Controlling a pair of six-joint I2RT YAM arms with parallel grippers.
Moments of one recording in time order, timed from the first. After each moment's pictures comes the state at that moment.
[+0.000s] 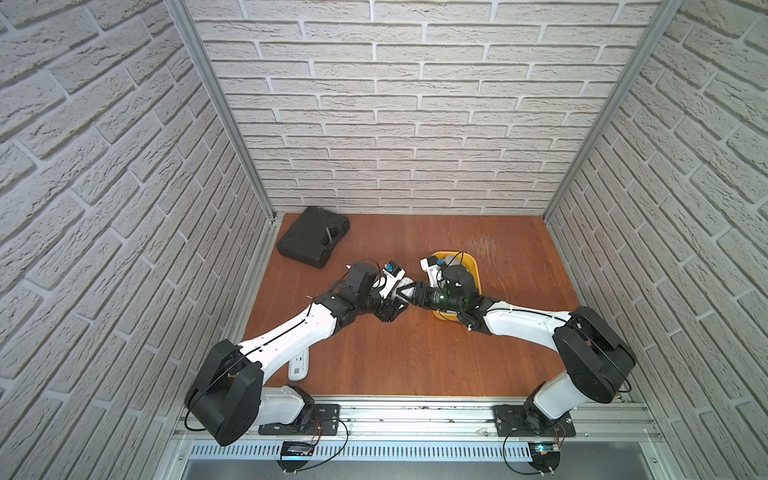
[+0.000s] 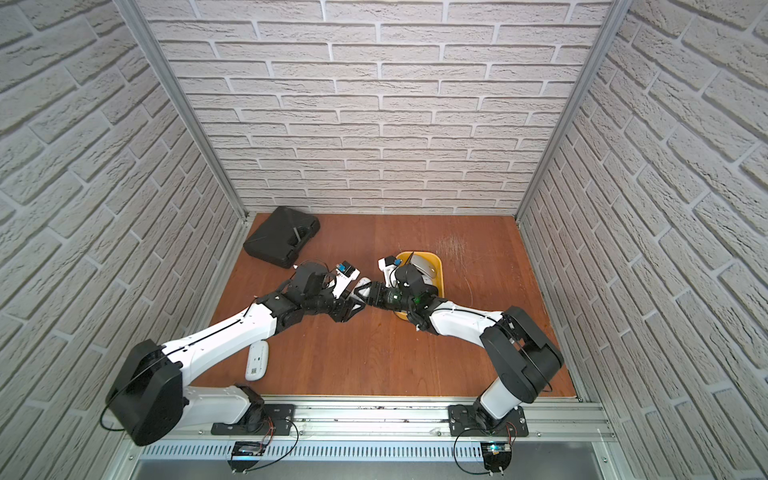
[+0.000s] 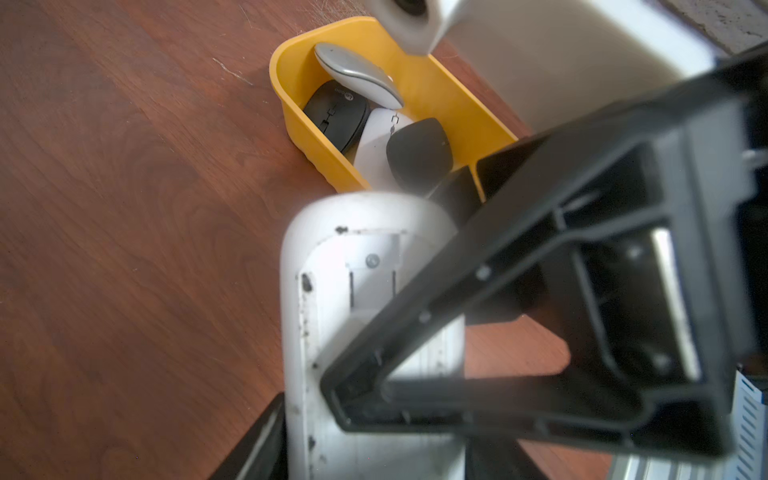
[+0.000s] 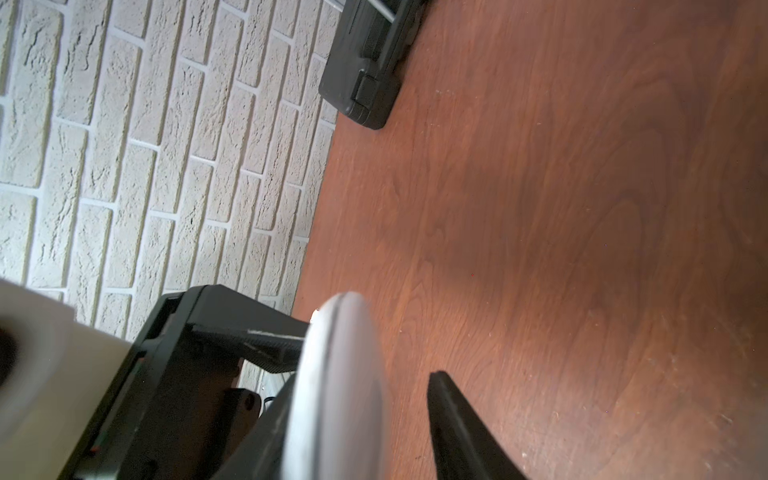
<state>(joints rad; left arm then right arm) -0.64 1.31 0.81 -0.22 0.32 -0.01 0.62 1.59 0.78 0.38 -0.44 0.93</state>
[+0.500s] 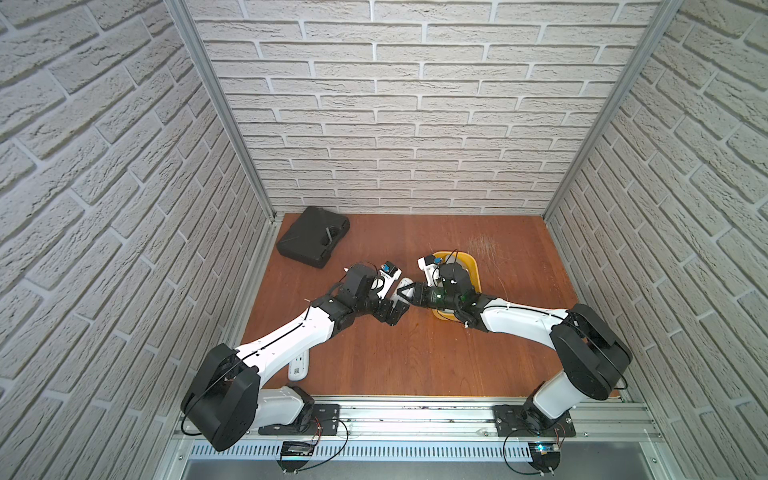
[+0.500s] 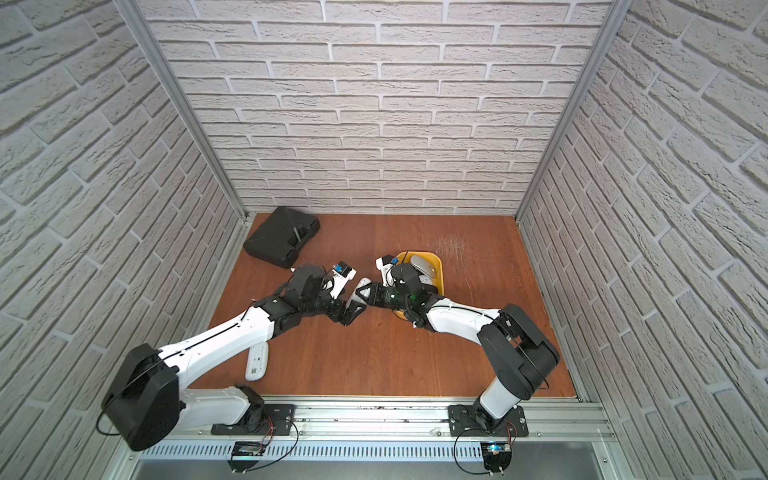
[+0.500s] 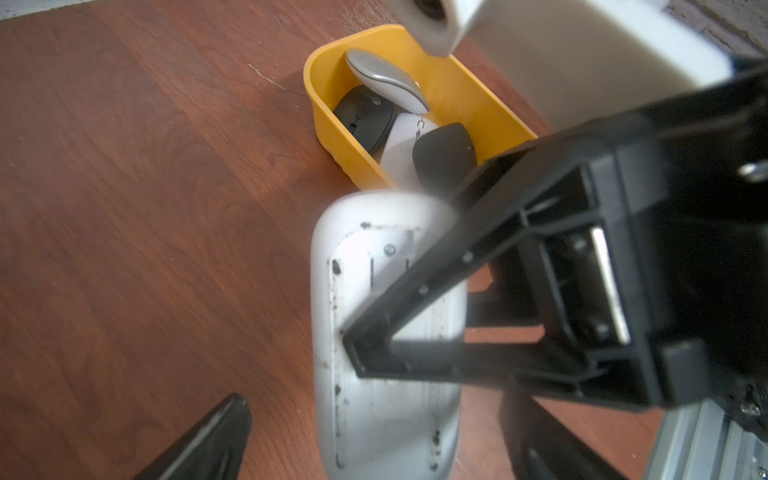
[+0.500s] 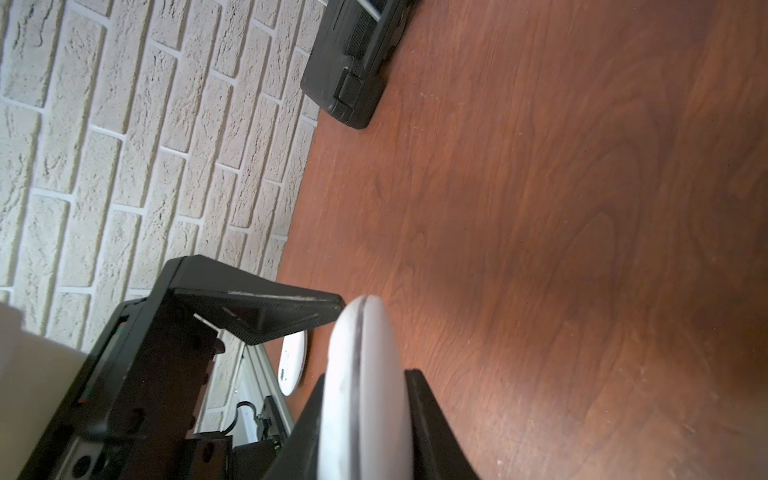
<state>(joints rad) -0.64 1.26 0.77 -0.19 0.25 -0.03 0.61 1.61 0.85 0.26 -0.38 0.82</state>
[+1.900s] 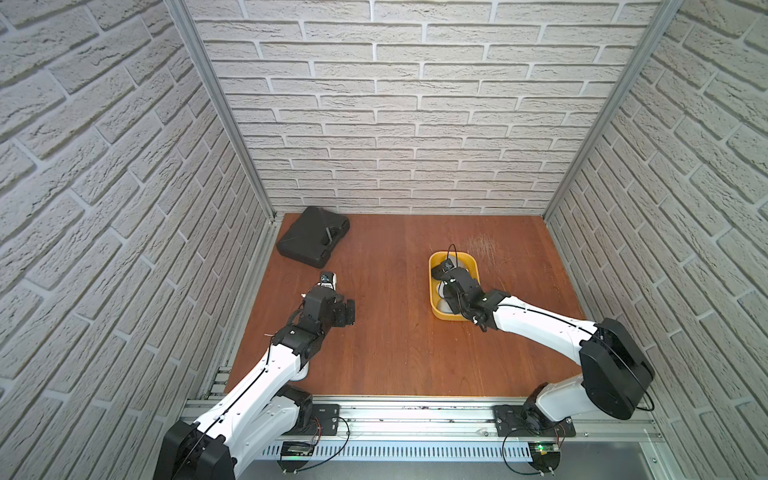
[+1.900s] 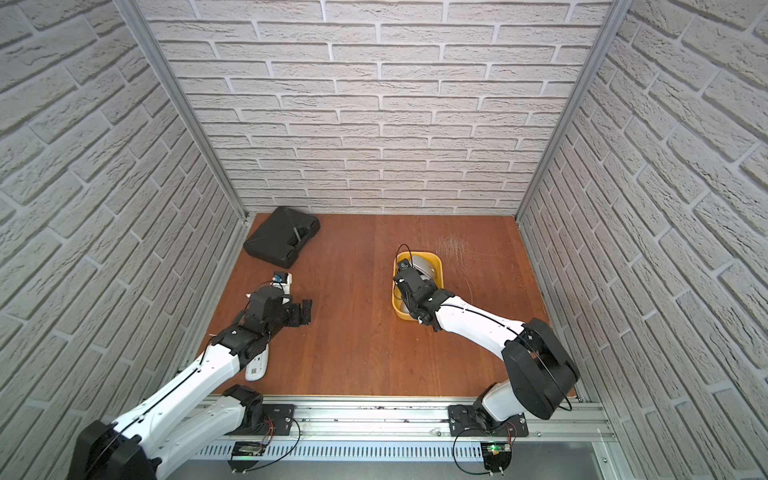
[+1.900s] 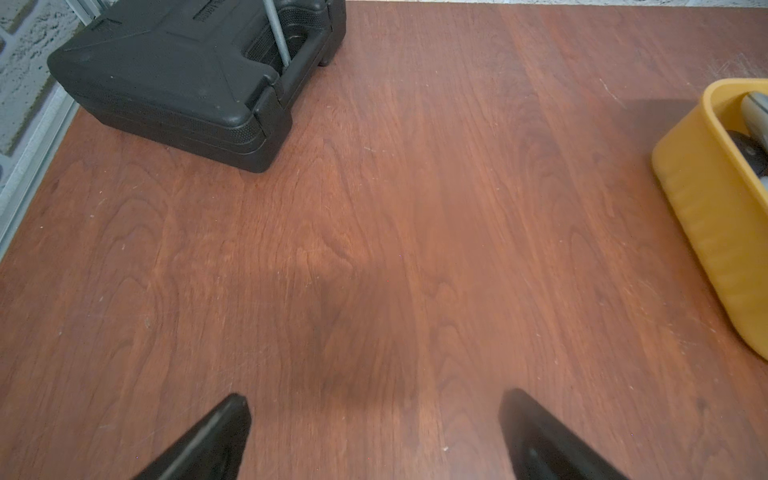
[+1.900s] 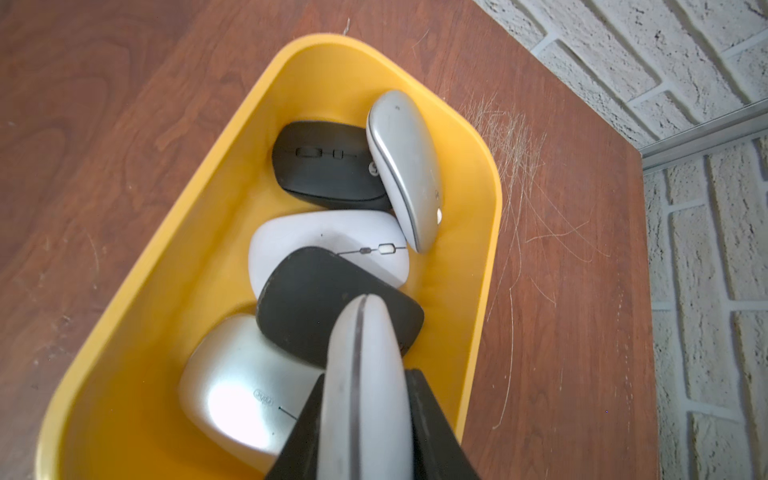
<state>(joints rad) -0.40 0.90 0.50 -0.29 -0.22 -0.23 0.62 1.48 0.88 -0.37 0.57 0.03</state>
